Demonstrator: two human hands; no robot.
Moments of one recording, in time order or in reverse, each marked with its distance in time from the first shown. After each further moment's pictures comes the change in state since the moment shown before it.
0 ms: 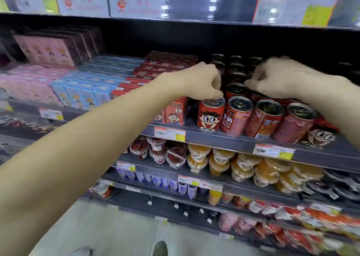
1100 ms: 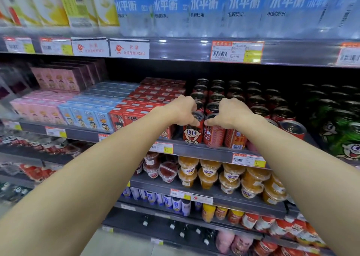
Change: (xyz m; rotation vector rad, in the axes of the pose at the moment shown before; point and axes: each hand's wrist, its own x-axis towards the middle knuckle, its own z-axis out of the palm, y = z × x) left_hand -0.011 0.018 0.018 -0.102 -0.065 -0.307; right_hand -0.017 -0.021 0.036 0.091 -0.040 0.076
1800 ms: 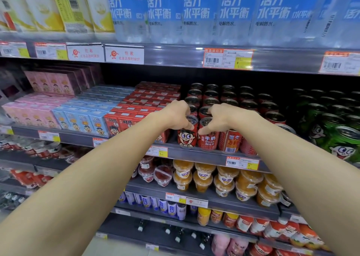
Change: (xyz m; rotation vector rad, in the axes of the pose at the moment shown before) left_hand 0.001 0.001 0.003 -0.015 0.038 -0.021; right_hand -0.001 0.000 -0.015 -0.035 -0.228 -0.061
